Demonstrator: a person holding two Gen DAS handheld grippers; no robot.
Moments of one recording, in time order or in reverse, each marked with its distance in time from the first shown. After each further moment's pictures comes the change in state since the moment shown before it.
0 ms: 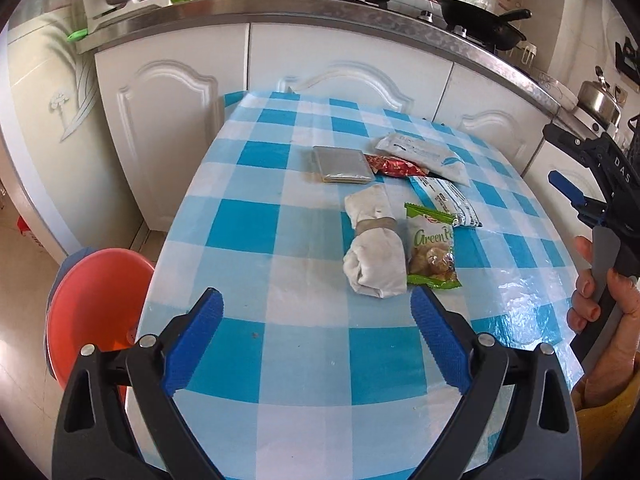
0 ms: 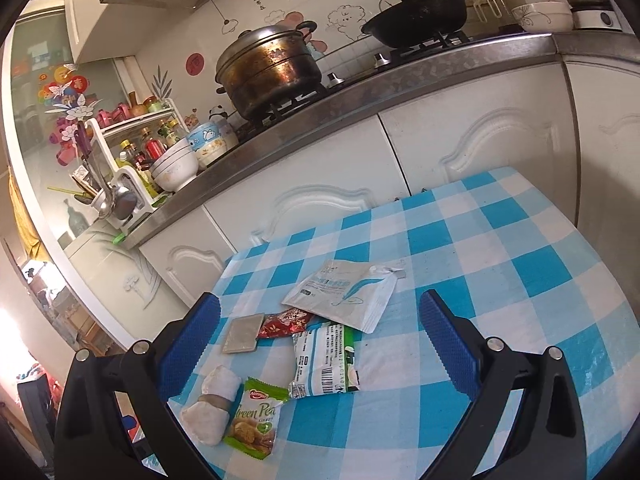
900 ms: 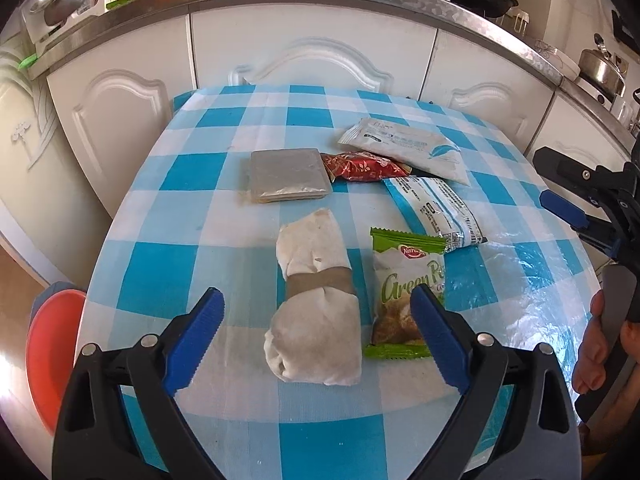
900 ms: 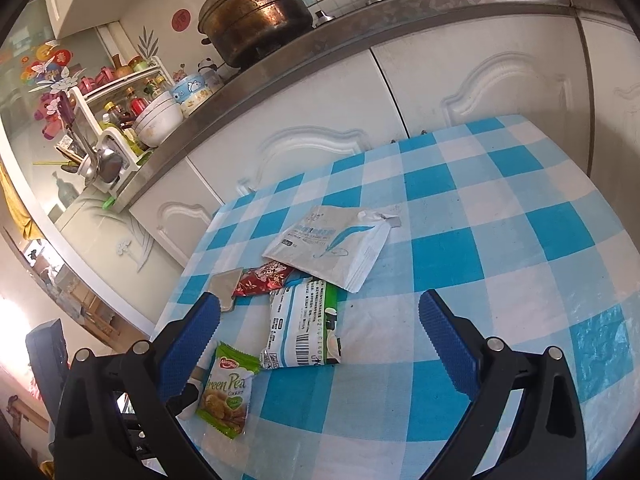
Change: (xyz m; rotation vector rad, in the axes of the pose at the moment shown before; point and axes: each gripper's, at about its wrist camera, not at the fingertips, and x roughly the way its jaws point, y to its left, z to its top) left arm 0.069 -0.048 0.035 0.066 0.051 -0.003; right arm 0.038 -0.016 -0.013 0.004 0.201 0.013
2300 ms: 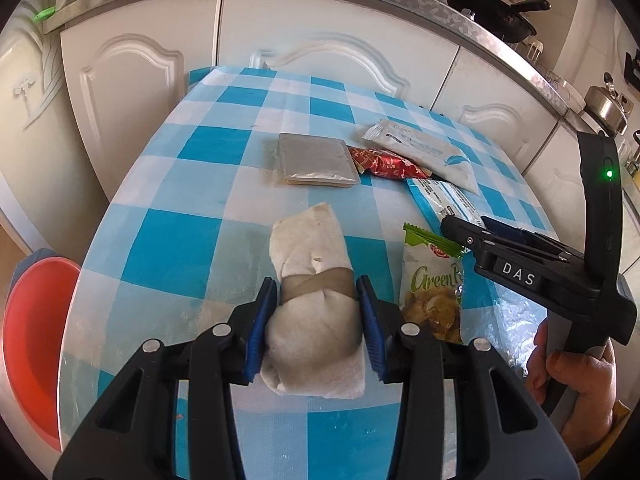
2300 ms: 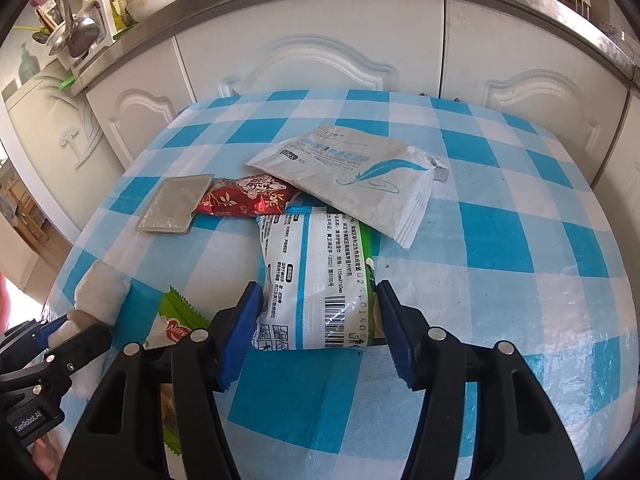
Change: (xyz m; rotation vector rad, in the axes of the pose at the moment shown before) left arm 0.001 0.031 -0.011 -0.116 0.004 -0.071; right arm 0.075 0.053 -0.030 -0.268 0.213 -0.251
